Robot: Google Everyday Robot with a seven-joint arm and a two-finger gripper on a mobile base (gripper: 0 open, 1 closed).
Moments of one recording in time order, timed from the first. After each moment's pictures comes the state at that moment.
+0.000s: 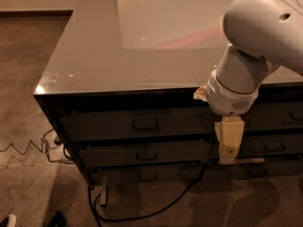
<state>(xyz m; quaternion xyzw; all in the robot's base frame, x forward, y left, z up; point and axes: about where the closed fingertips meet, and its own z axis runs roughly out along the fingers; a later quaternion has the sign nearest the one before) 0.437 -0.150 0.830 -0.75 0.66 0.04 0.06</state>
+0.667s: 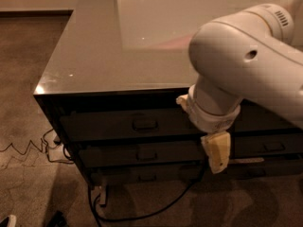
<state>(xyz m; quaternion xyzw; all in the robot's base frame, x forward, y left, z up) 0.423 -0.117 0.826 -0.81 0.59 -0.06 0.06</state>
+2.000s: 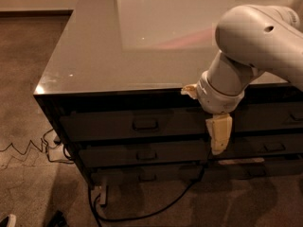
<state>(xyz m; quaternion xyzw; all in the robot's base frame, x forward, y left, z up) 0.473 -0.133 0.809 -0.80 0.59 0.01 0.11</state>
